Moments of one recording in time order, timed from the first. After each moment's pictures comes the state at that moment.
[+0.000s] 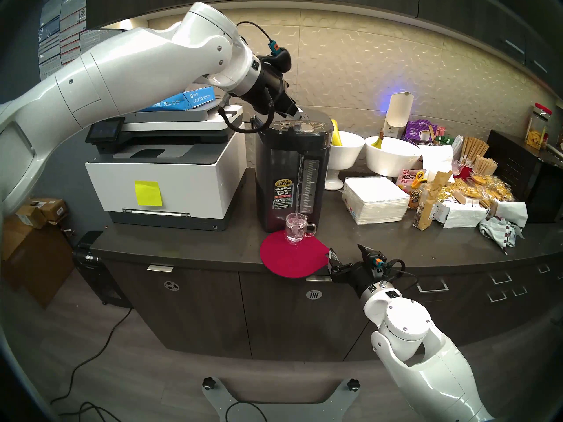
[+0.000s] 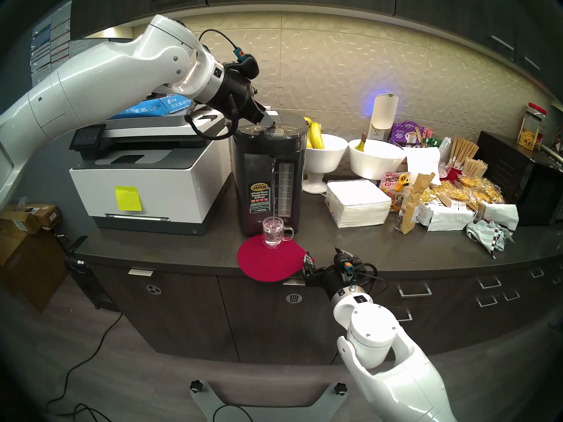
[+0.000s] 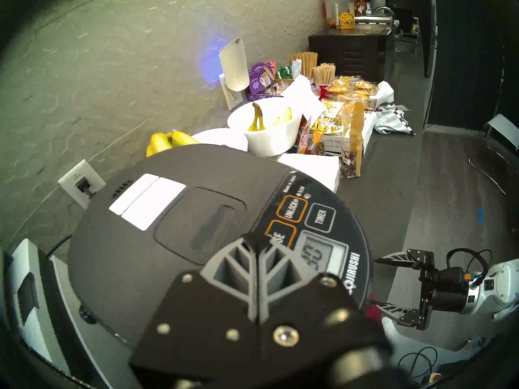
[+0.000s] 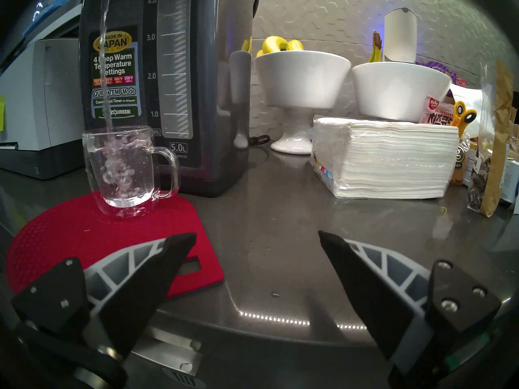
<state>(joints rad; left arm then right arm) -0.30 -0.88 -0.10 -1.44 -1.41 0.78 -0.24 -1.81 -1.16 1.31 -2.00 0.30 0.24 -0.24</state>
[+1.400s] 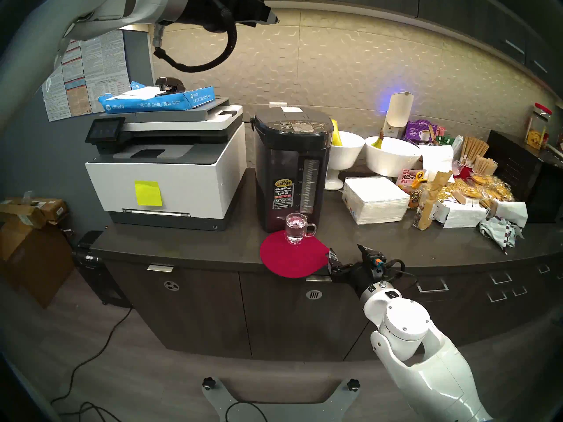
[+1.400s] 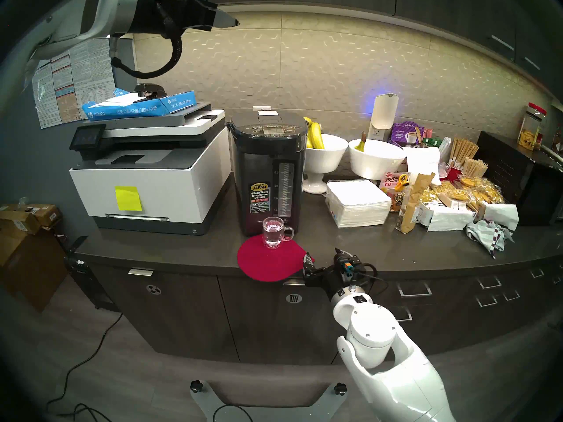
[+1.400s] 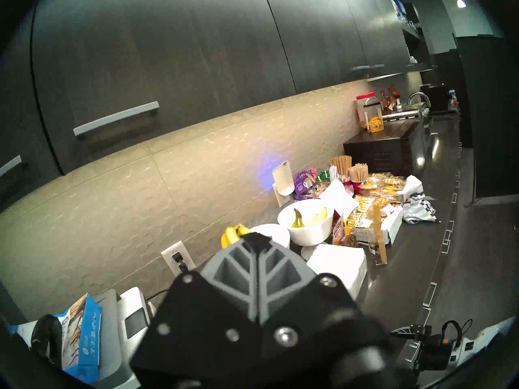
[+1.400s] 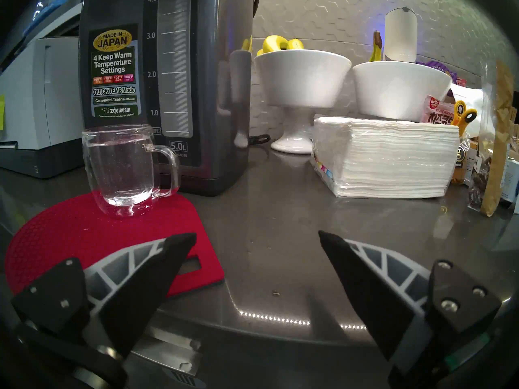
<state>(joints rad) -0.27 -0.49 -0.42 -2.04 -1.71 0.70 0.27 -1.81 -1.17 1.31 -1.99 0.29 0.24 -0.23</state>
